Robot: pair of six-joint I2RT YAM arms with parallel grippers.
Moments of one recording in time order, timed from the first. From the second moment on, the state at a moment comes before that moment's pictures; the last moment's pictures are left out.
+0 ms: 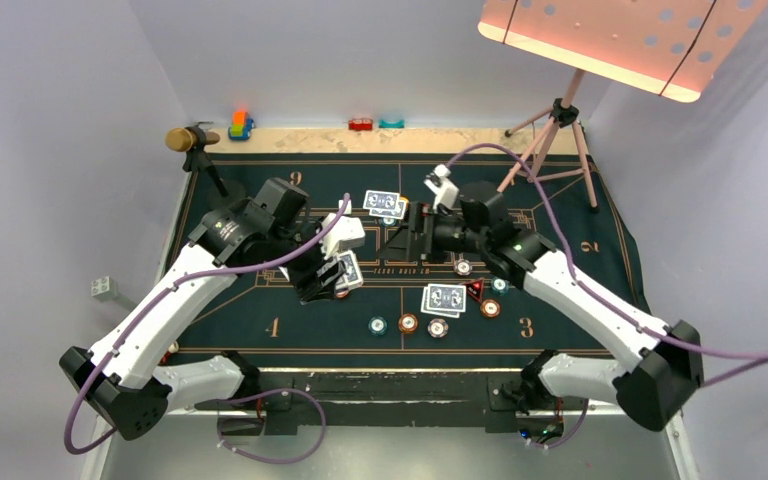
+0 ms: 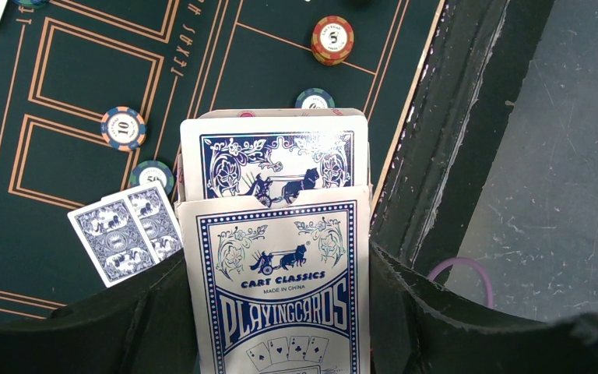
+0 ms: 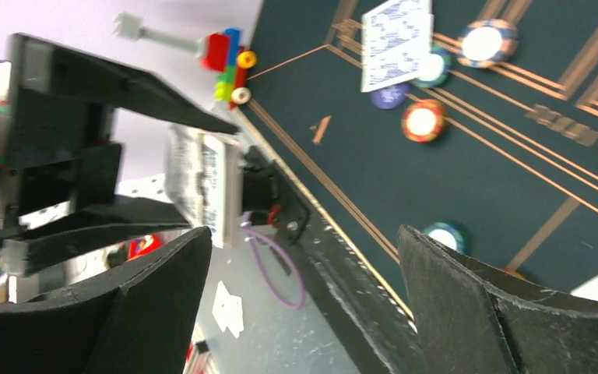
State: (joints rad) left arm -0.61 1.15 1.29 -1.14 0.46 0.45; right arm 0.63 1.16 0.96 -0.29 -0.47 0.77
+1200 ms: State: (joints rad) left arm -0.61 1.15 1.29 -1.14 0.46 0.45; right arm 0.75 1.41 0.96 0.10 -0.67 0.97
